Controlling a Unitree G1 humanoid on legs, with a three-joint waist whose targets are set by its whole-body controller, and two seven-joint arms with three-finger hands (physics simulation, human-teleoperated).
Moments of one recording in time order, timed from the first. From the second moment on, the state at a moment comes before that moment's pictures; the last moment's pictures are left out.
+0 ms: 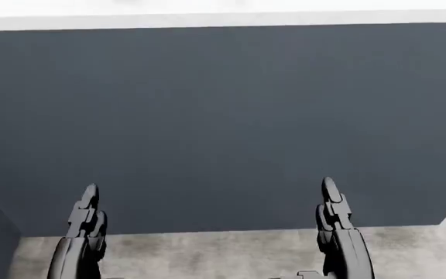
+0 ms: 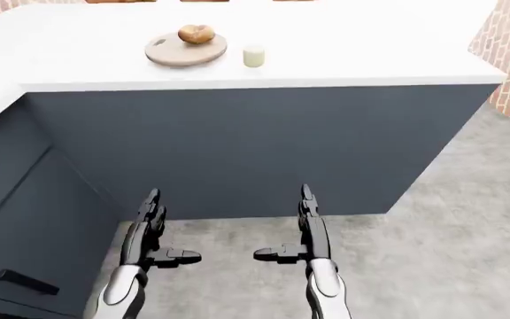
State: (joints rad) left arm 0.03 0.02 0.04 0.09 -0.01 0.06 -0.04; right arm 0.03 -0.01 -0.04 0.09 0.01 0.06 0.04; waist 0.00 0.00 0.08
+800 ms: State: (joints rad) left arm -0.36 0.21 0.30 -0.73 -0.28 0.83 0.07; right arm -0.44 -0.11 -0.11 -0.82 -0.03 0.97 0.08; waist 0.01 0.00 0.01
